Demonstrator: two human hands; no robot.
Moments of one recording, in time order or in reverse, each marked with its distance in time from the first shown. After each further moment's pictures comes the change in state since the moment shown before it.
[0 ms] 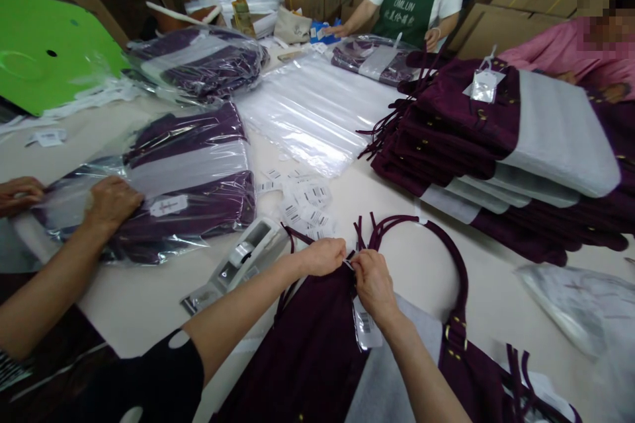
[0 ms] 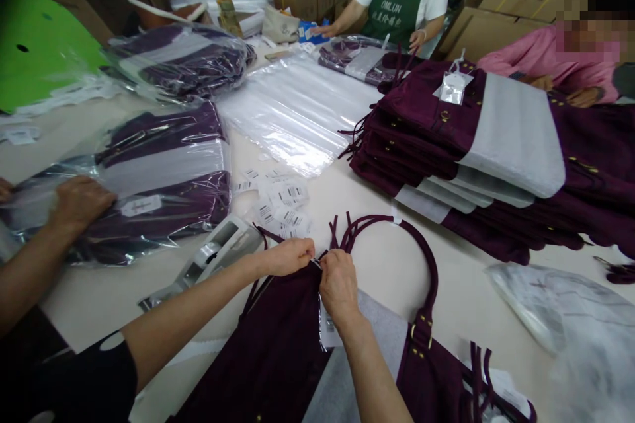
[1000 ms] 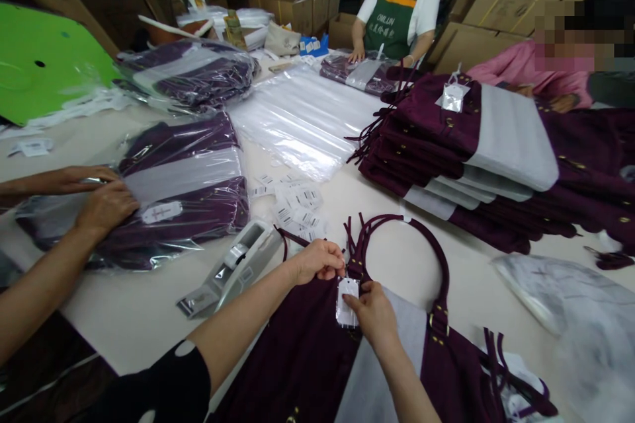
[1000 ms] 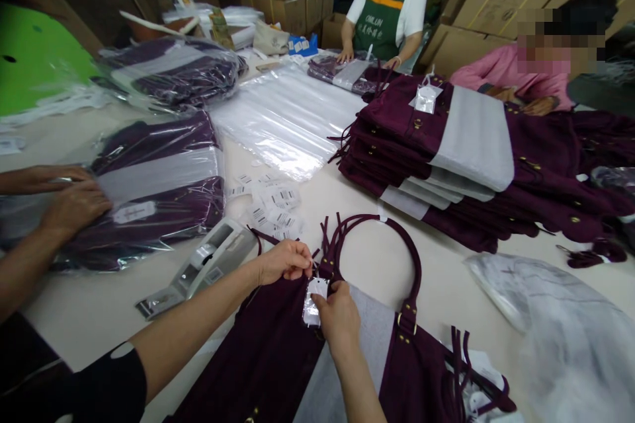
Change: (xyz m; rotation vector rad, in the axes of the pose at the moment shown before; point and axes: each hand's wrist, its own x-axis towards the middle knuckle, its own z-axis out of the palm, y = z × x) left_hand -0.010 0.002 0.019 -1.045 -0.071 -0.061; right_hand -0.052 -0.006 -0.011 0.544 -0.081 0.782
